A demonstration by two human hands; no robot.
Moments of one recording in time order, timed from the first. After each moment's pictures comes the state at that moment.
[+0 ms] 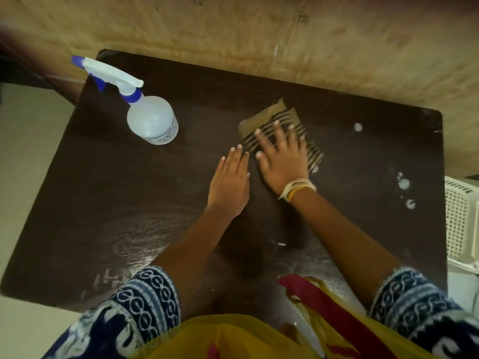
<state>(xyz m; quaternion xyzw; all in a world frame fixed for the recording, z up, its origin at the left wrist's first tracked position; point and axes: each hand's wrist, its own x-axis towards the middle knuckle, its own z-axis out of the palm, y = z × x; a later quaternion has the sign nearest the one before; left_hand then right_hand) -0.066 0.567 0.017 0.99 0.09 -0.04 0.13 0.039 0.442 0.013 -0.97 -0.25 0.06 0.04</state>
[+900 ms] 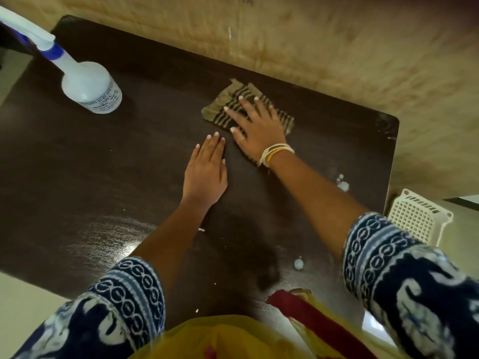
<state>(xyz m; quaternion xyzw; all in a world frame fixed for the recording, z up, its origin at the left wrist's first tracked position) -0.034 0.457 0.006 0.97 0.19 0.03 0.13 0.131 0.369 0.017 -0.90 -0.43 0.09 0.04</state>
